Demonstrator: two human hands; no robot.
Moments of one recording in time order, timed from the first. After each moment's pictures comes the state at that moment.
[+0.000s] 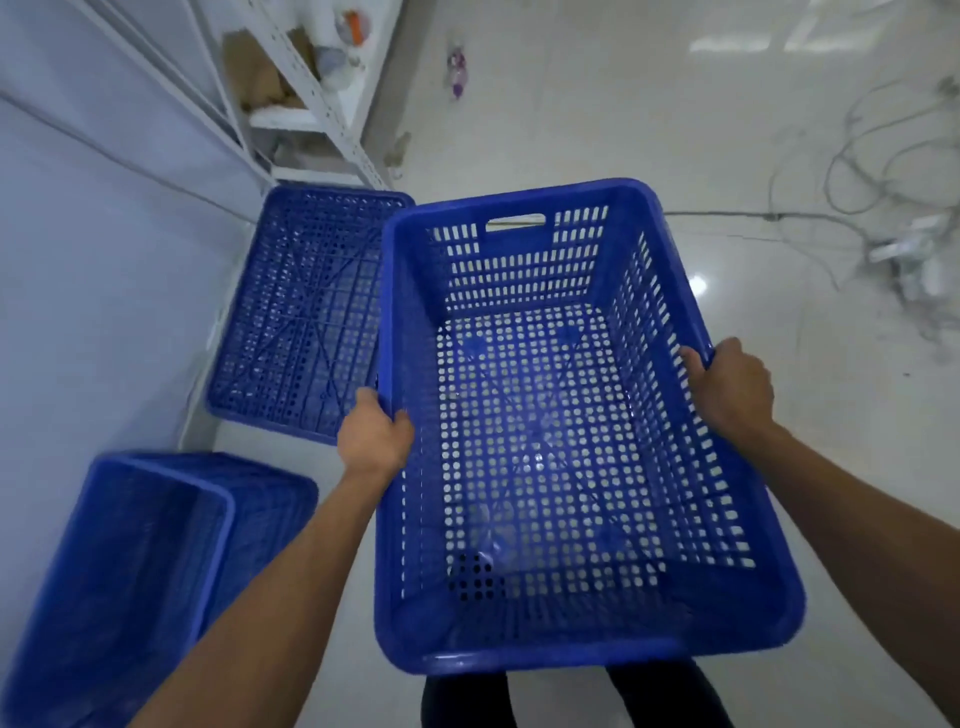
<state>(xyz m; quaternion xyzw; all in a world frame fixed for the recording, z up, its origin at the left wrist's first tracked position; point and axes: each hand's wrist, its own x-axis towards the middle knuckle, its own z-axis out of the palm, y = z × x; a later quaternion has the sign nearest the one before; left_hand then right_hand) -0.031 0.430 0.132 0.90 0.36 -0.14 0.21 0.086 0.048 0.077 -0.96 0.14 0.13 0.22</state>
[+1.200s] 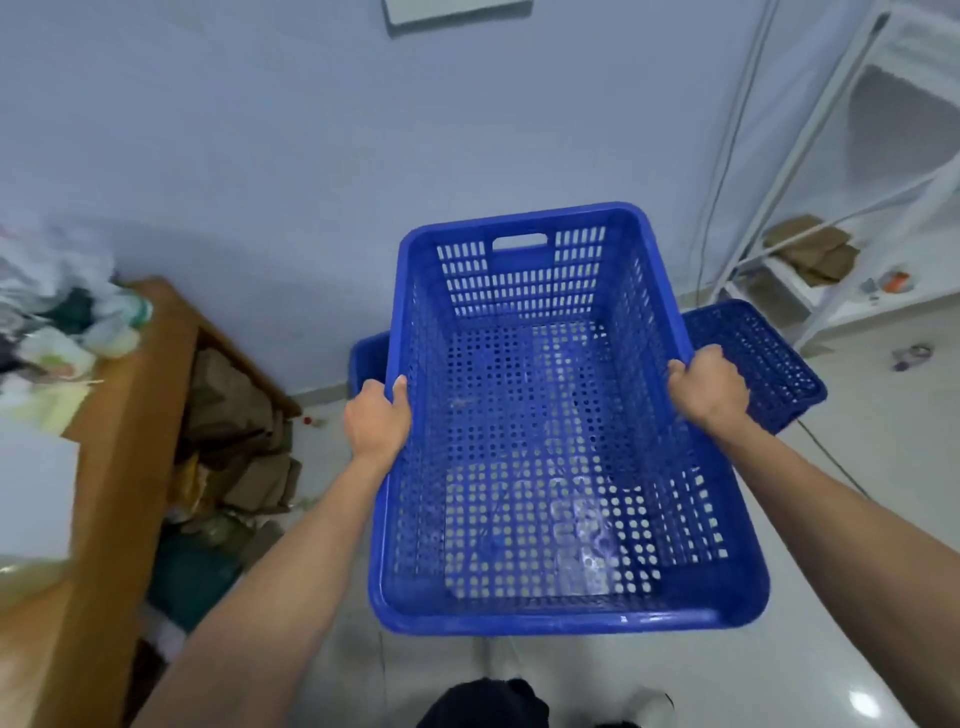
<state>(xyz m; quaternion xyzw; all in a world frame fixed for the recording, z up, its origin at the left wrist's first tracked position) -0.588 0.597 0.394 0.63 0.72 0.23 0.15 -0.208 0.494 0.421 -0.91 -0.34 0.16 0.19</state>
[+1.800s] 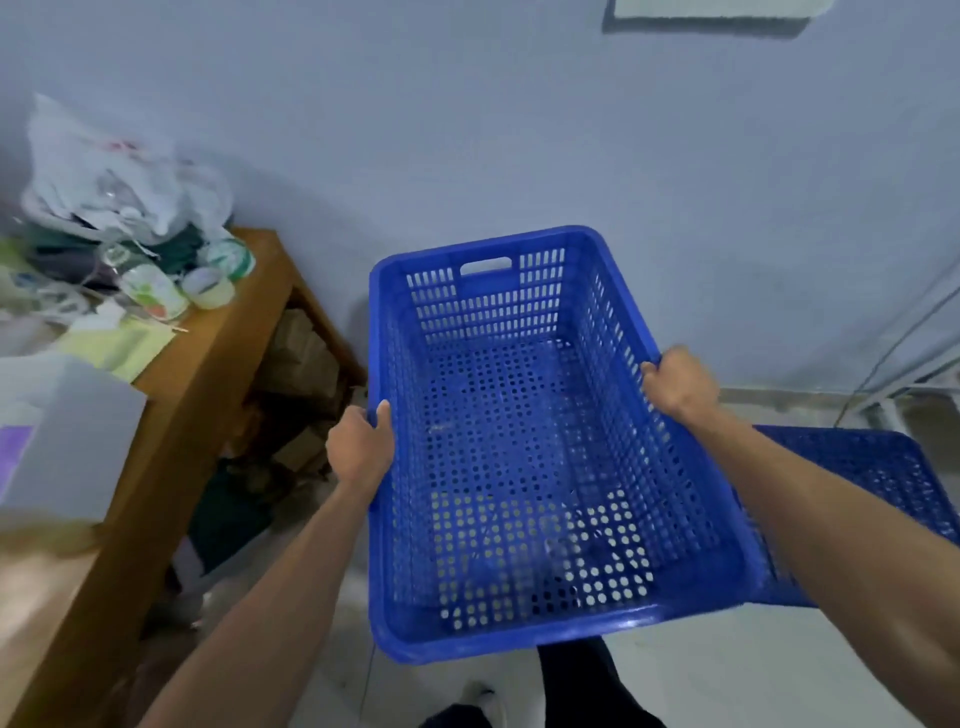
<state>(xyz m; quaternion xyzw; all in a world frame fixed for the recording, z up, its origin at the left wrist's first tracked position) -0.700 0.718 0.360 0.42 0.85 0.23 0.20 -0.307 0.798 0.389 -0.81 -0.54 0.19 0.11</state>
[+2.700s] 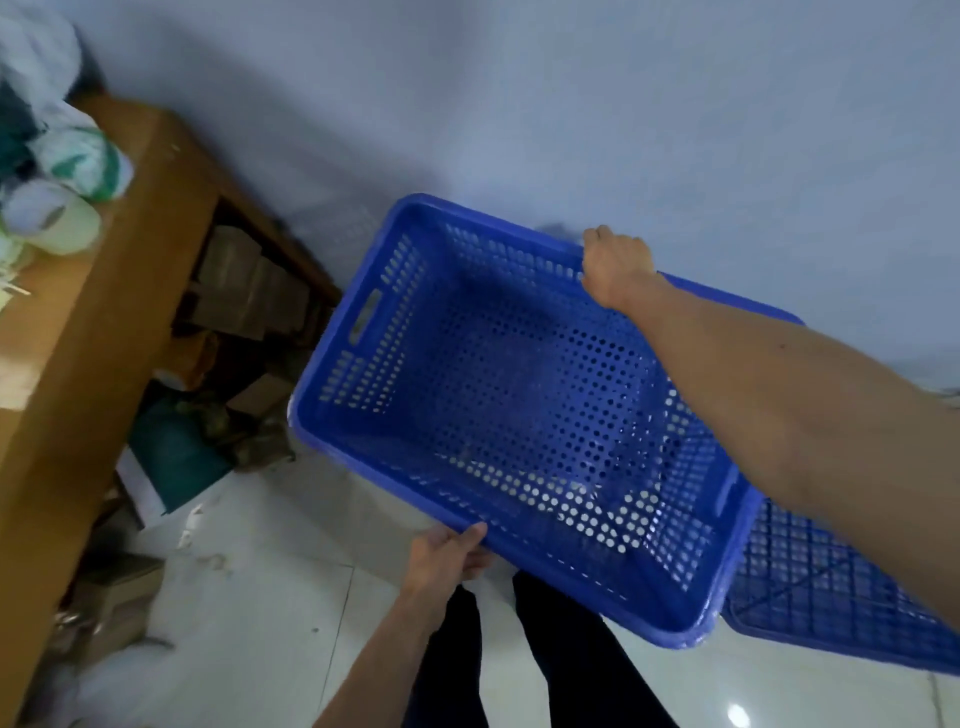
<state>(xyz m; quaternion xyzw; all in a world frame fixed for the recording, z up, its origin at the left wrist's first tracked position) -0.592 0.753 0.207 0.05 0.74 0.25 0.63 -0.409 1.121 0.251 -0.59 -0.78 0.06 -0.18</state>
